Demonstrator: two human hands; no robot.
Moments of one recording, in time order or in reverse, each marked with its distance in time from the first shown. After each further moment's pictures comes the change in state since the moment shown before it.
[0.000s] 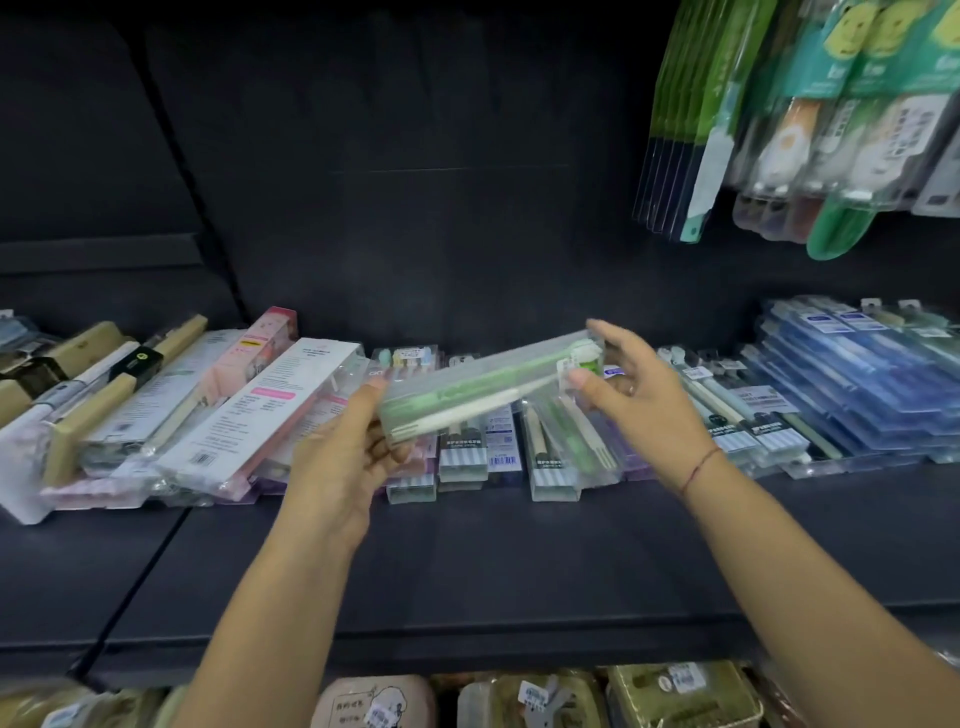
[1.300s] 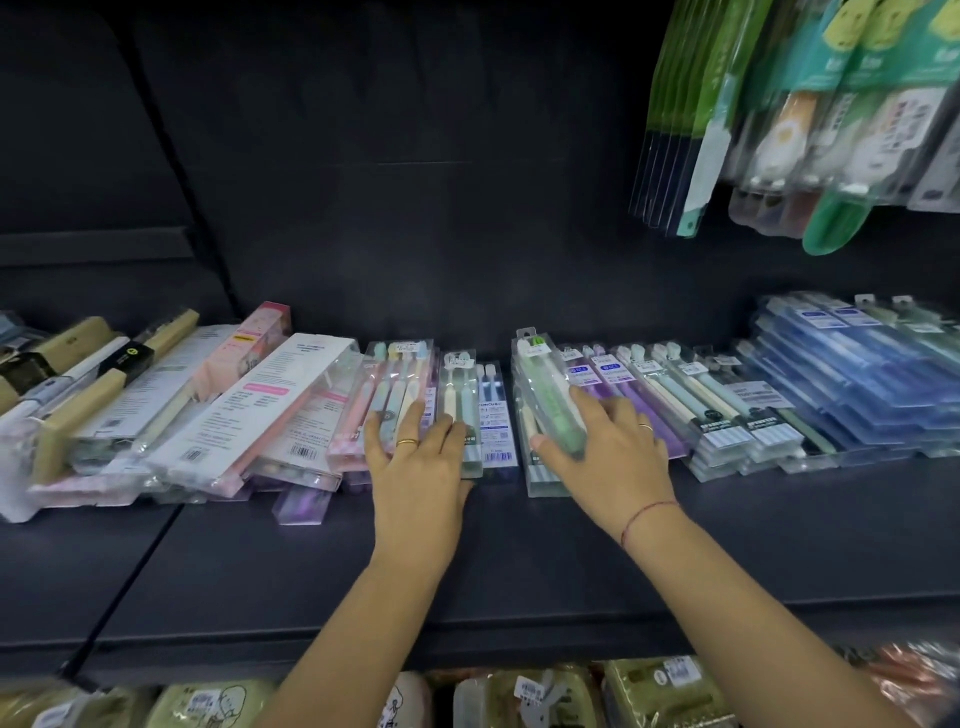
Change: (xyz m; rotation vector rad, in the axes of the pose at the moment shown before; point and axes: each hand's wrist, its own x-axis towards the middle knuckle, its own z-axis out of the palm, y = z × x) left_hand 0.027 -0.090 0.000 1.717 0.018 1.090; right_hand -0.035 0.008 0.033 -0.912 -0.047 0.218
